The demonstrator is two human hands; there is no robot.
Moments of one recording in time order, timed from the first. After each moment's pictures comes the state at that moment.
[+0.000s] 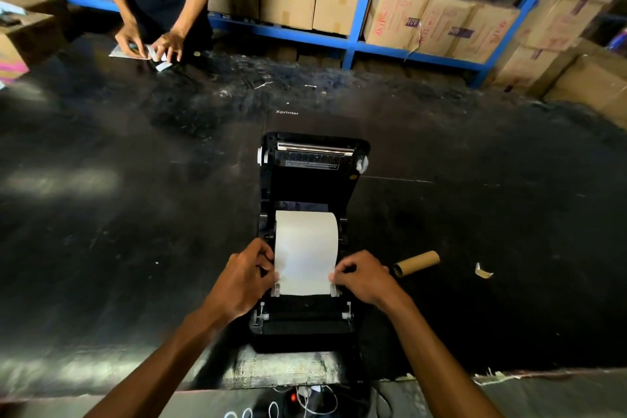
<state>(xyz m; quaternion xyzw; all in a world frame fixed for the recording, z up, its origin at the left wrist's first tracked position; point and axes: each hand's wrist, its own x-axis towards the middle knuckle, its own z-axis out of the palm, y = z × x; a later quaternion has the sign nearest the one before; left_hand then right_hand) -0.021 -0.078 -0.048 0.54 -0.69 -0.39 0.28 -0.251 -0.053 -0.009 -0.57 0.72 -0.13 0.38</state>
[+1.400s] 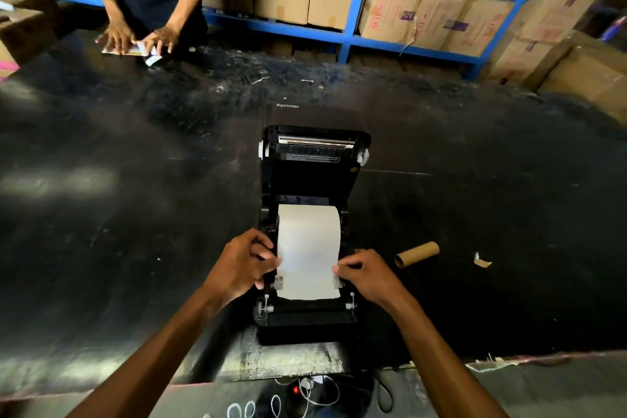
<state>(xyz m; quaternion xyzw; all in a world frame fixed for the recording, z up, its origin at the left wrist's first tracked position) -0.014 -0.090 -0.040 0.53 -0.58 -0.53 0.30 -0.251 -0.041 -0.020 -0.56 0.70 -0.22 0.40</state>
